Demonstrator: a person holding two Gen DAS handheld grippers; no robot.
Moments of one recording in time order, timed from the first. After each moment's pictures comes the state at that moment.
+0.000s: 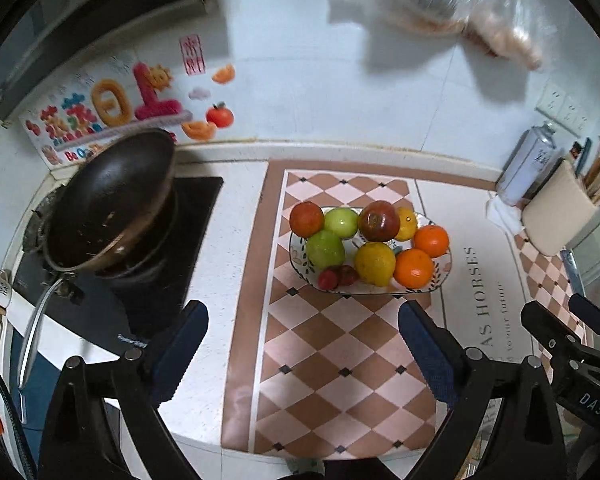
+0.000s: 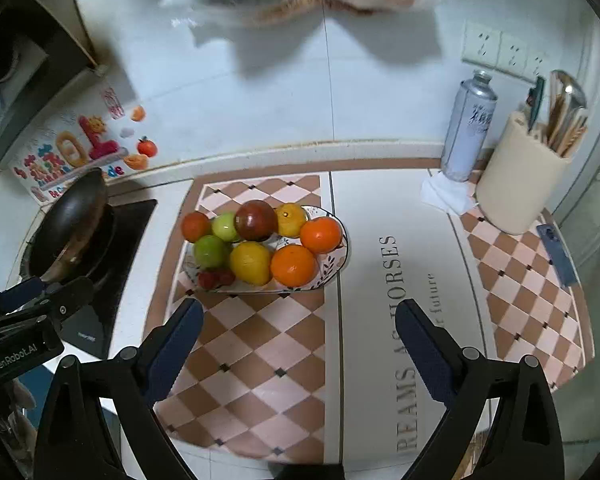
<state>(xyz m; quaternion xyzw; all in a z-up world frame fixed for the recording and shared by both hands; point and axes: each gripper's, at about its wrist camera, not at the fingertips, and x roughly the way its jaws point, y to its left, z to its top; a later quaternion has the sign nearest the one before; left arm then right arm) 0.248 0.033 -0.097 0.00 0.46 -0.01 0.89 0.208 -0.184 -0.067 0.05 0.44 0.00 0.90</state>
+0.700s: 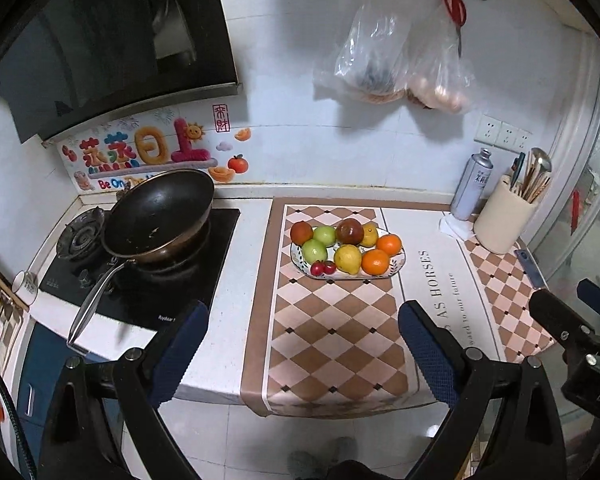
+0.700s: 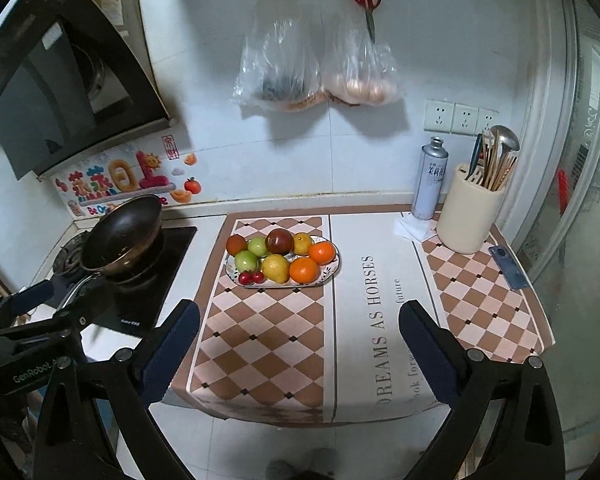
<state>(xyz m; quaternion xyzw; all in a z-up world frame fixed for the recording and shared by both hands) 0.081 0.042 -0.006 0.00 0.38 -0.03 0.93 0.015 -0.179 0.053 0.04 0.35 0.01 0.94</state>
